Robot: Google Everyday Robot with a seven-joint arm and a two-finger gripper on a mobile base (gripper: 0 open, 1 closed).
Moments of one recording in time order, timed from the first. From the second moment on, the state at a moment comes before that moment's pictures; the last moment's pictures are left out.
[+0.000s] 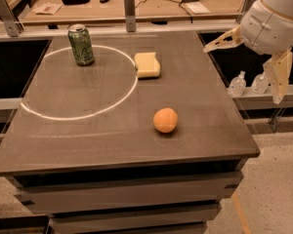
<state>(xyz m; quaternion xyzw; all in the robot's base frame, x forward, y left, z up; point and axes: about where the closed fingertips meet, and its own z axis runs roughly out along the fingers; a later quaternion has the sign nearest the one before) 0.507 -0.212 0.949 -0.91 0.41 -0.04 0.09</state>
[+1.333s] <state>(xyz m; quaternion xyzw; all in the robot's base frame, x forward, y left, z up) 0.563 -0.164 0.962 -0.95 0.28 -0.13 0.08</state>
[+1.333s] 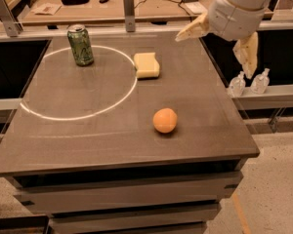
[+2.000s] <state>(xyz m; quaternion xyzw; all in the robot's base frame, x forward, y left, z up) 0.601 -0.112 0.959 -0.99 0.09 -0.14 0.03</state>
